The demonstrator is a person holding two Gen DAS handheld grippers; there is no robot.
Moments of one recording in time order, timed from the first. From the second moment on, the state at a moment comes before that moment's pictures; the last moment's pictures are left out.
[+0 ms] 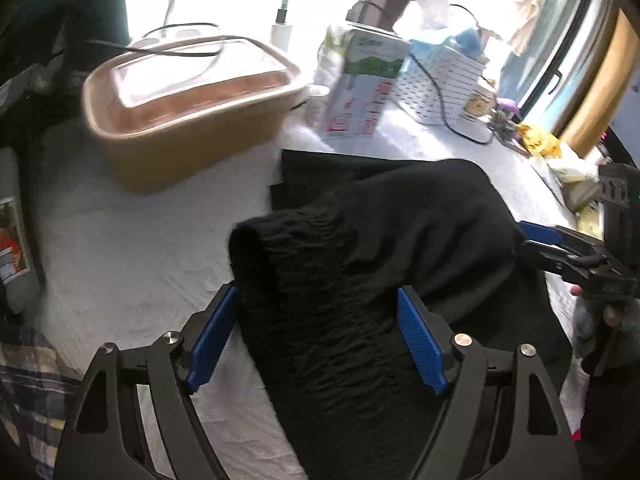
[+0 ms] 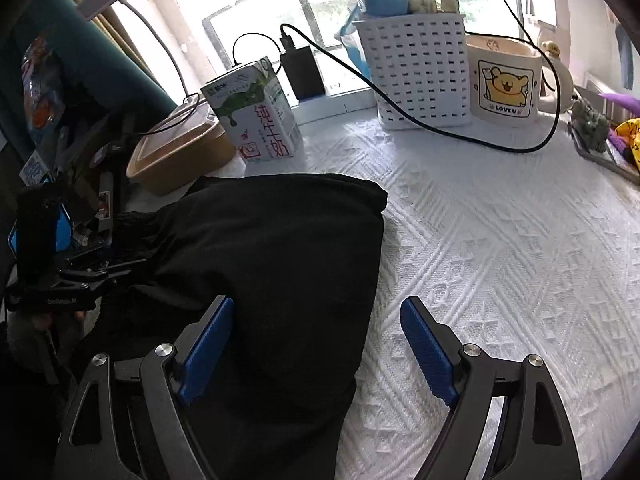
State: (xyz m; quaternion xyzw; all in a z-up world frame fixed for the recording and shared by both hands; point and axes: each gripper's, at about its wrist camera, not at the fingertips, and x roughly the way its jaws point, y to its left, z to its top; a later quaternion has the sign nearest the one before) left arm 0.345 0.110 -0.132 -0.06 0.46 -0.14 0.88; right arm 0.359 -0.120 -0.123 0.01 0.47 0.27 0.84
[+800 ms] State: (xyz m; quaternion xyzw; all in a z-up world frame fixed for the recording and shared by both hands) left arm 0.345 0.080 -0.137 0.02 0.43 -0.13 0.89; right arm 0.365 -0.086 -0.137 -0.02 0.44 0.31 0.84
